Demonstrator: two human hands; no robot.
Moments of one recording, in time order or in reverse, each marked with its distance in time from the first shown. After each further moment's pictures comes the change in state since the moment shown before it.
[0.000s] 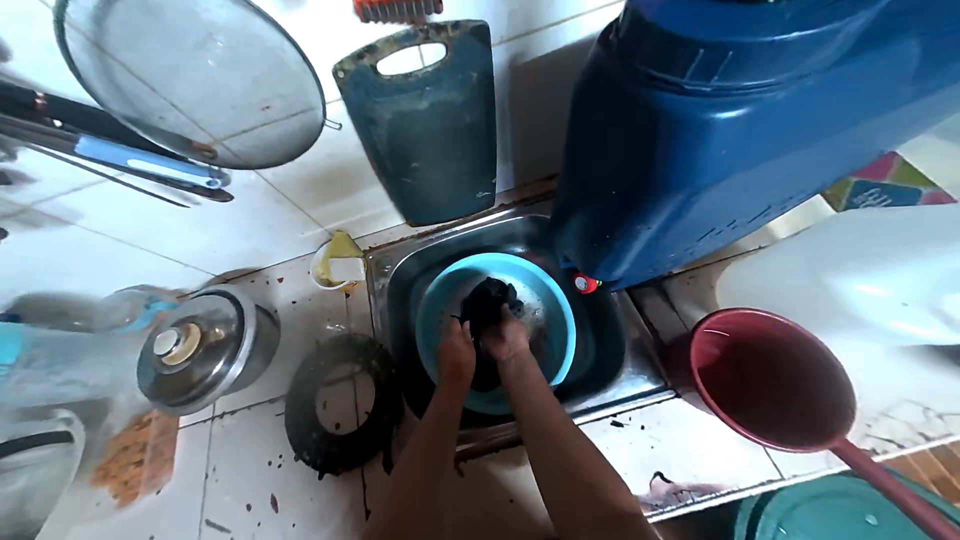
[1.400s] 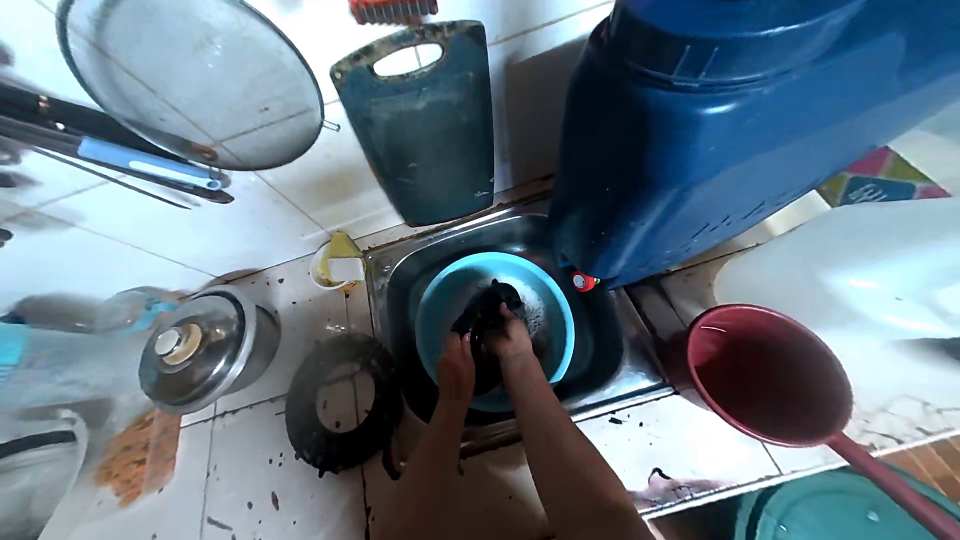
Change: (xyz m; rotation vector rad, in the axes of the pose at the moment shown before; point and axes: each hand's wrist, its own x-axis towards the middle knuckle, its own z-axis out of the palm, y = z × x) left_hand -0.022 -0.023 0.019 -0.098 0.173 0.140; right_hand 0.003 -0.006 -0.005 0.012 0.001 0.117
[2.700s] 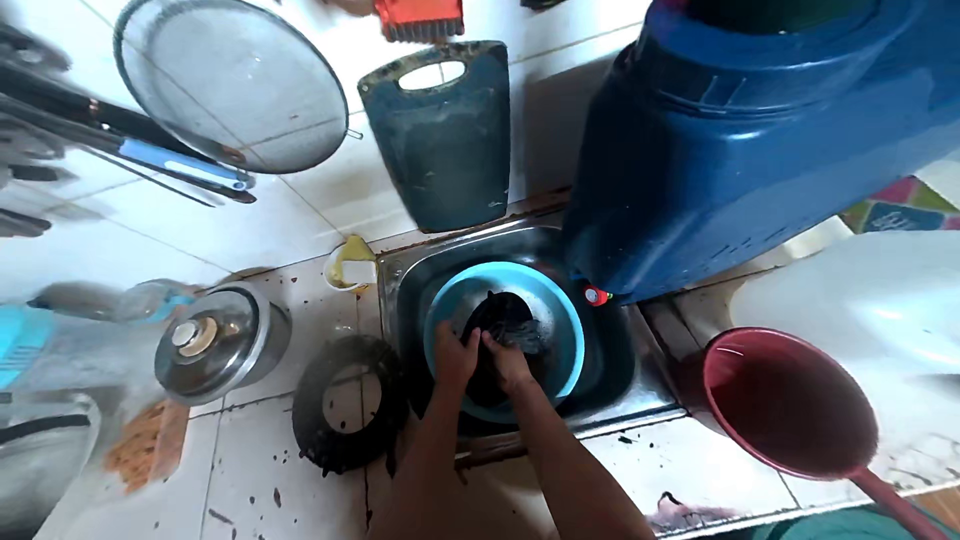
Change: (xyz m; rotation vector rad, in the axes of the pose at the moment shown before) left_hand 0.037 0.001 -0.021 -0.131 -0.173 -0.224; right_hand -0.002 0.022 -0.031 -0.781 -0.126 -0.154
